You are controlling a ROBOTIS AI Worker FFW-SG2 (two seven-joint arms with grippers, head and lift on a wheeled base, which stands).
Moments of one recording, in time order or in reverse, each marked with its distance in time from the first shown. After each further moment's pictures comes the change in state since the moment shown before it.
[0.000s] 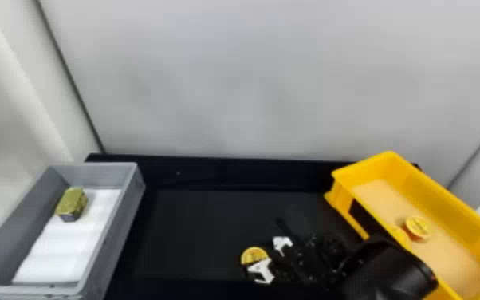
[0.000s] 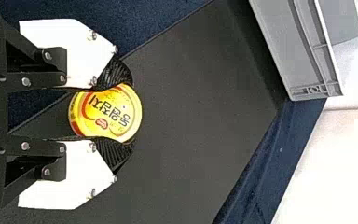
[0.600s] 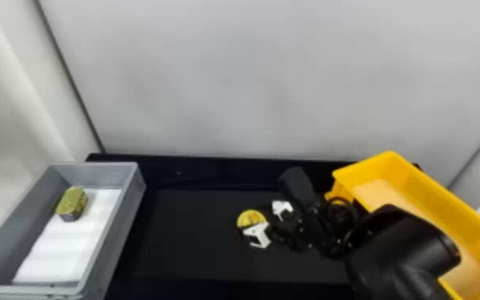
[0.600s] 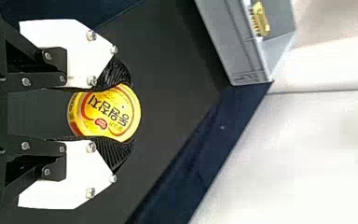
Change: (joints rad) left arm 0.003 0.000 0.007 0.001 0.000 0.000 0.000; right arm -0.006 -0.002 -0.046 -0.298 0.001 0.189 -0.036
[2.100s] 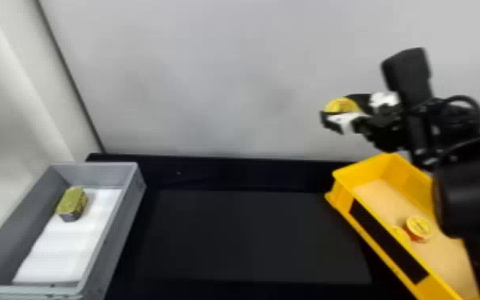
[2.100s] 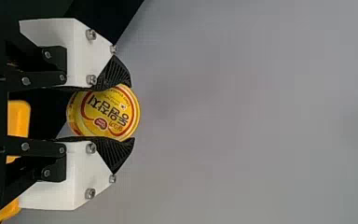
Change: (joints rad) left arm 0.001 0.000 0.012 -0.007 0.000 0.000 0.000; right arm -0.096 0.022 -0.317 -0.351 0.315 0.192 0.017
